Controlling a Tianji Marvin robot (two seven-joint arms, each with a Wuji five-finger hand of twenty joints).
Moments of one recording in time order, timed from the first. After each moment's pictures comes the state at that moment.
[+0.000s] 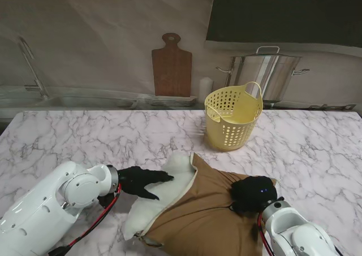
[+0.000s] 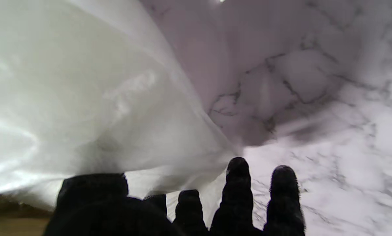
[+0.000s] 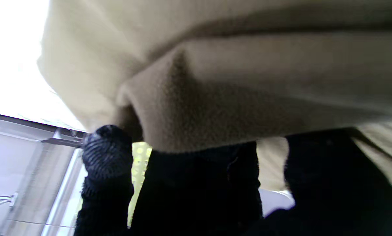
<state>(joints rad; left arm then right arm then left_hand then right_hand) 1.38 -0.97 -1.06 -1.63 0.72 -0.24 -0.70 -1.94 -1.04 1.34 -1.94 -1.32 0.08 0.16 0.81 -0.06 -0.04 -0.01 0.15 -0.01 -0.07 0.20 0.19 -0.03 -0.03 0.12 0.36 0.17 0.12 0.36 0.07 0.25 0.47 0.61 0.58 -0.51 0.62 -0.29 0.79 -0.16 0.92 0.30 1.29 -0.14 0.95 0.74 1.19 -0.13 1.19 0.65 0.79 0.21 1.51 0.57</state>
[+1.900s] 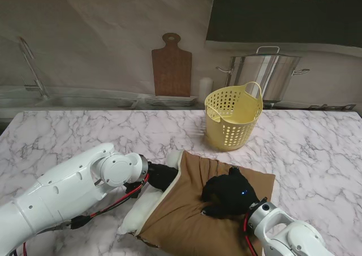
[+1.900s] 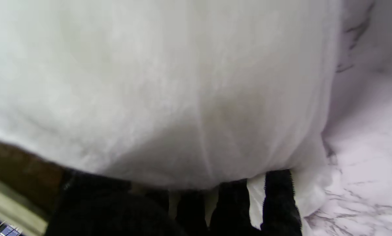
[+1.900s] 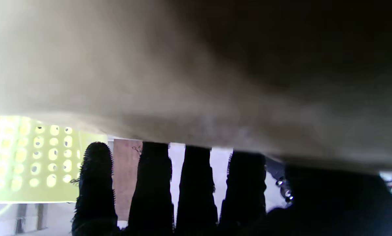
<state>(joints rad) 0.94 -0.98 -0.53 -1.43 0.38 -0.08 -0.67 -1.93 -1.04 1.30 -1.97 -1.17 -0.15 0.04 0.85 -0.13 -0.06 -0.03 0.22 0.01 -0.01 0.28 0.21 -0.01 0.02 0.16 0.37 0.12 0.18 0.40 0.08 0.20 0.56 0.63 0.58 -0.46 0.47 -0.12 0.78 -0.27 0.80 0.51 0.81 -0.03 0.39 0.36 0.75 0.08 0.21 0.37 0.17 0.40 0.82 0.41</state>
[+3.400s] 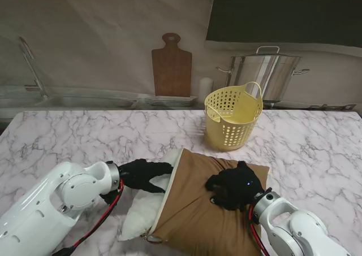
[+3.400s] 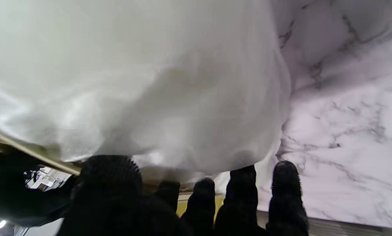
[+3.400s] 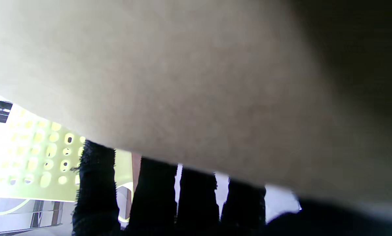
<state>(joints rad) 1.44 -0.98 -1.12 -1.74 0.68 -0.23 -0.65 -1.85 -1.03 1.31 -1.89 -1.20 -0.16 0.04 0.90 -0.08 -0.04 -0.03 0.22 0.10 -0.01 0.25 0.26 0.11 0.01 0.15 0.41 0.18 0.15 0.38 0.08 0.23 0.55 0.63 0.50 -0.45 0.66 -0.11 0.64 -0.28 0.52 0.47 0.90 -0.04 0.43 0.46 0.90 0.03 0.32 0.49 0.31 0.40 0.95 0.45</state>
